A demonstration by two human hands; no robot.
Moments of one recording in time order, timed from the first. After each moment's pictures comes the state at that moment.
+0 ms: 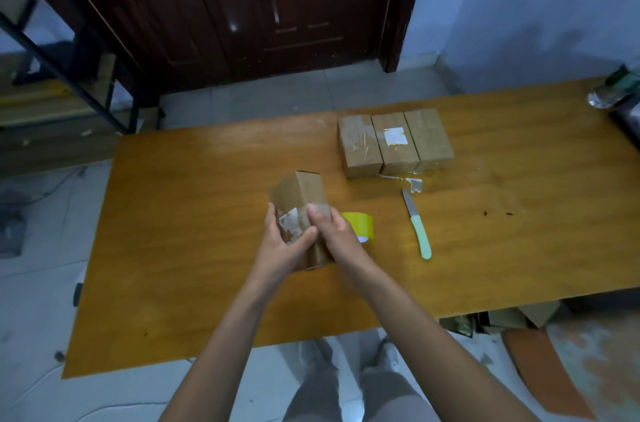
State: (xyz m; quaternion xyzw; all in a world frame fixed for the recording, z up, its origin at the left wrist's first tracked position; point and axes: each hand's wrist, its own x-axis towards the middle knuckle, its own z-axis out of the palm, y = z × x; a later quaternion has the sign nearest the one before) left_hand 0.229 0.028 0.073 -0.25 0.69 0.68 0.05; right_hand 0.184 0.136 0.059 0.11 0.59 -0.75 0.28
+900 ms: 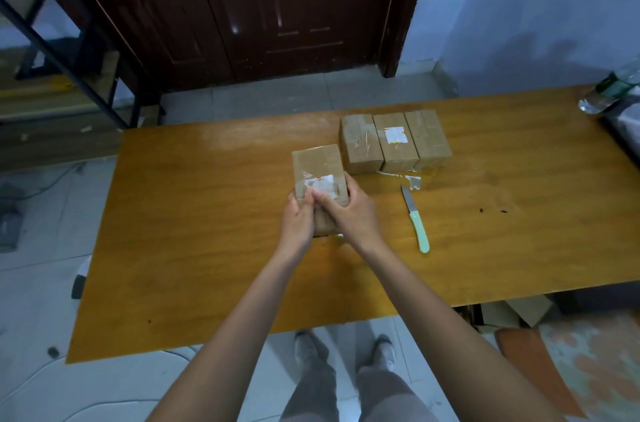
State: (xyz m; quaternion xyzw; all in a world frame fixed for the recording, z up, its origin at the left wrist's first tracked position) left_hand 0.197 0.048 0.059 -0.28 0.71 0.65 0.00; right_hand 0.167 0.151 0.074 -0.01 0.86 -0.49 0.12
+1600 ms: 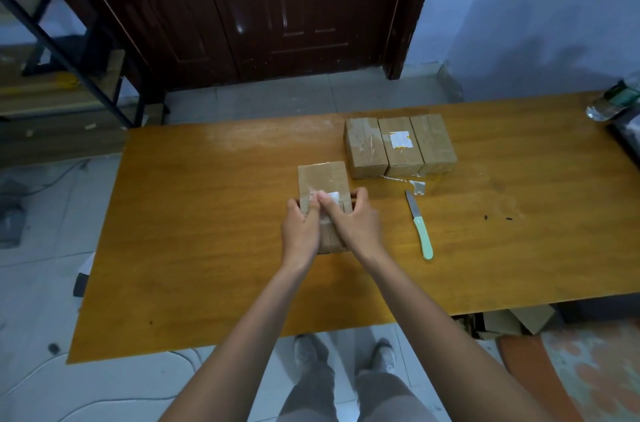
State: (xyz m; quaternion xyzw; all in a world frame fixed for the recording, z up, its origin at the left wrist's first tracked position) left_hand 0.199 0.049 0.052 -0.31 0.76 0.57 -0.03; right_hand 0.169 0.145 0.068 0.08 0.86 -0.48 0.14
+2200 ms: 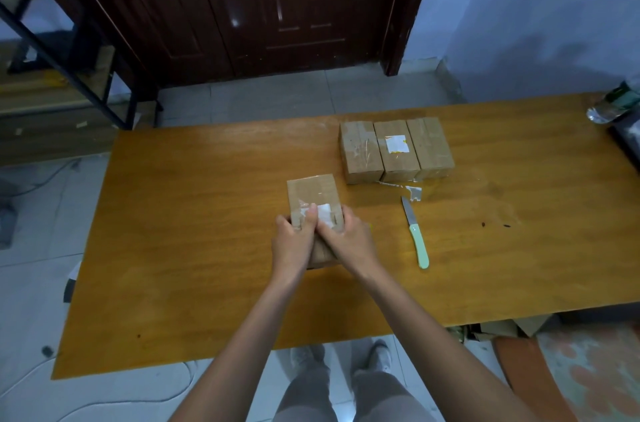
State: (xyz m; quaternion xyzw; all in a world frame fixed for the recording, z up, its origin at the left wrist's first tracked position) left_hand 0.192 0.048 0.038 -0.36 0.74 0.57 0.01; right_hand 0.162 0.155 0.048 0.00 0.88 -0.44 0.16
